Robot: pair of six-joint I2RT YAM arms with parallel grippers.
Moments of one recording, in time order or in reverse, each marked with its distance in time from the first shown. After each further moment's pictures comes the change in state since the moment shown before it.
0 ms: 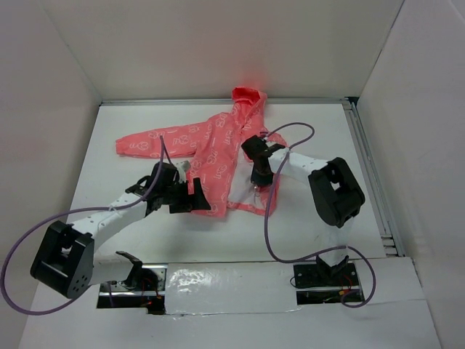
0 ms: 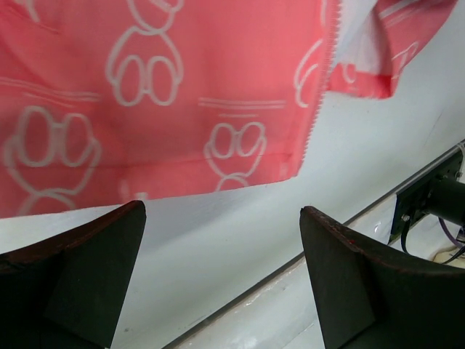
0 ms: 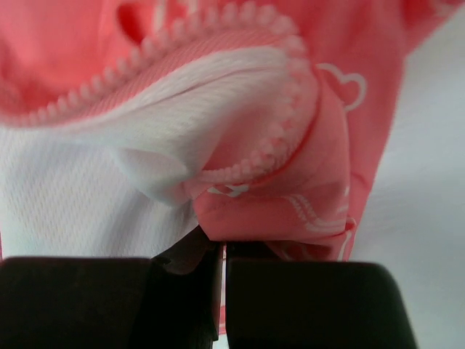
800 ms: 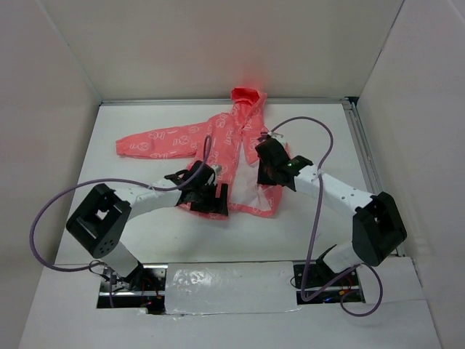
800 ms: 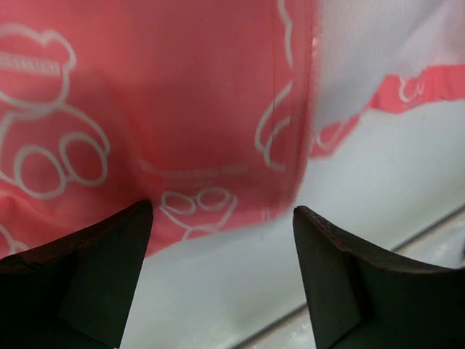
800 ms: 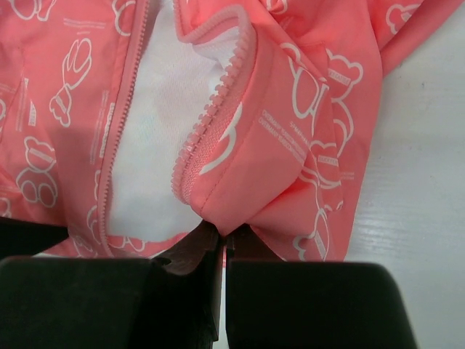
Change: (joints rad) left arm -0.226 0.356 0.212 0.001 -0.145 0.059; right arm 0.009 -0.408 -0.201 0.135 -0.031 -0.224
